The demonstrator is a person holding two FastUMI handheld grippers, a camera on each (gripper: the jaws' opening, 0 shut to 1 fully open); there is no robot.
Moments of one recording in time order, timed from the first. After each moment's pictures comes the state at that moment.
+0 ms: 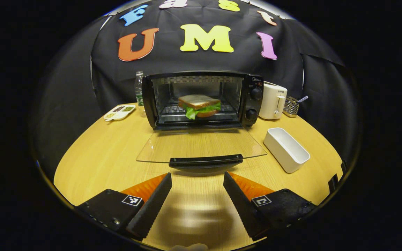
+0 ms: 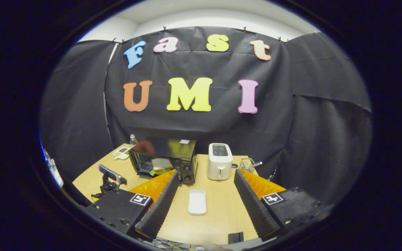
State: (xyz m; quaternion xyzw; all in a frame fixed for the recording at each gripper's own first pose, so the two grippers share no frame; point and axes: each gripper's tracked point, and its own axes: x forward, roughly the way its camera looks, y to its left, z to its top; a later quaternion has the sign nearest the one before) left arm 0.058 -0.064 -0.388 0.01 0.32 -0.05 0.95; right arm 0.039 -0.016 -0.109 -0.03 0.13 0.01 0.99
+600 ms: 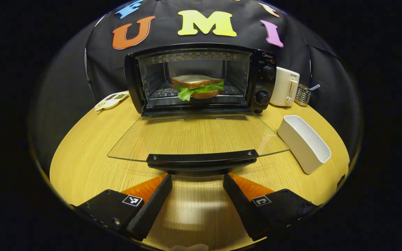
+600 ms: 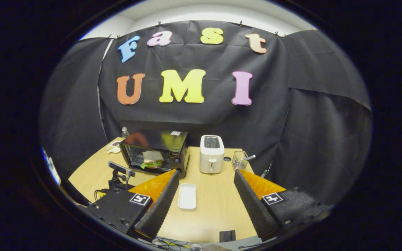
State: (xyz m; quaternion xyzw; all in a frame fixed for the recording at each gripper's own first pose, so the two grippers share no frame) left arm 0.085 -0.068 -0.428 0.01 0.35 -0.04 0.93; right arm 0.051 -0.043 -0.130 -0.02 0.16 0.00 0.99
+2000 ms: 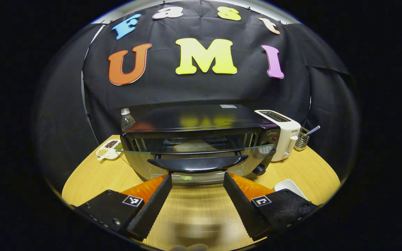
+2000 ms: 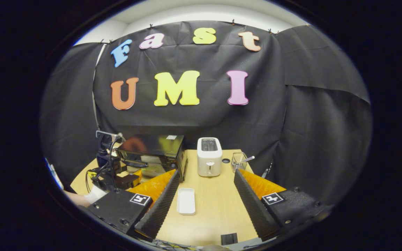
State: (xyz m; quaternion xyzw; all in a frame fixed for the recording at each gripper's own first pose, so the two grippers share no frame) left arm 0.194 -0.068 -0.293 0.01 0.22 -0.04 0.97; right arm 0.069 -0.056 -0.129 0.00 0.16 -0.01 0.99
